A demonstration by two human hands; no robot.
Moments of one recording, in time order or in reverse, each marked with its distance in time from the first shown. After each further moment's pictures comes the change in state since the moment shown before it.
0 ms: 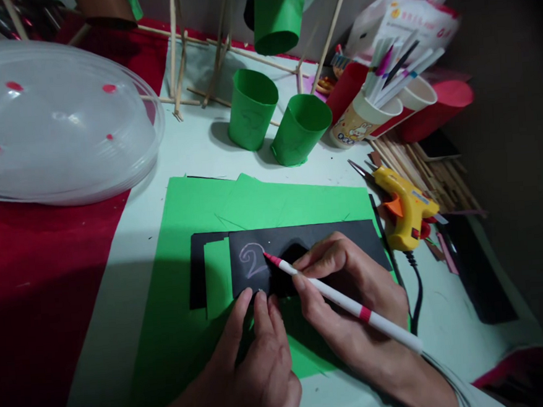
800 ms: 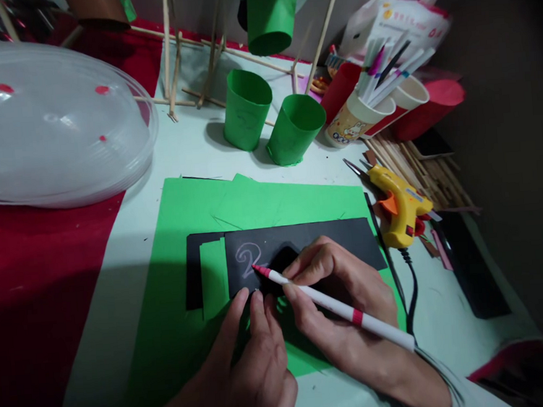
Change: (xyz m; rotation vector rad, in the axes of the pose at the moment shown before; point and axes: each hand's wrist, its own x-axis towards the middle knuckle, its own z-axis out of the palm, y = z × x) left_hand 0.000 -0.002 -0.001 0.017 -0.014 0.031; right_hand -0.001 -0.003 0.000 0.026 -0.046 -0.012
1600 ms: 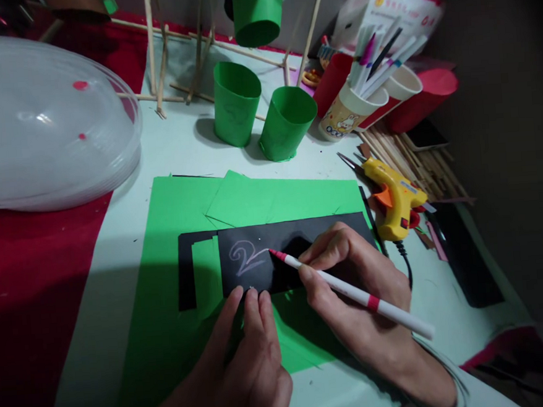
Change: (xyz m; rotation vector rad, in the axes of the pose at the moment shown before) left_hand -0.005 0.005 0.011 -0.040 0.047 -0.016; right_hand 0.001 0.003 -0.008 -0.099 0.125 -0.001
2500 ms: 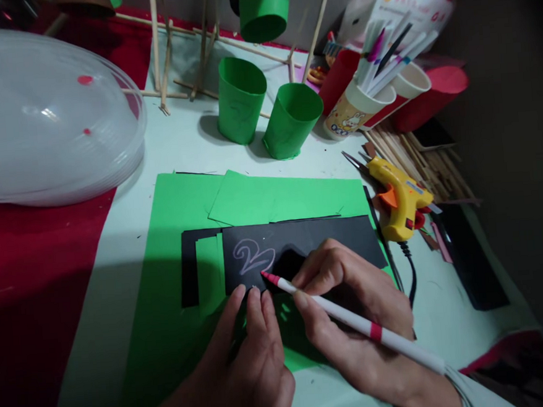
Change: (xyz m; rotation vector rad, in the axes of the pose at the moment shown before) left_hand 0.002 0.002 -0.003 -0.011 -0.009 -0.030; right_hand -0.013 -0.002 -0.002 0.066 -0.154 -0.029
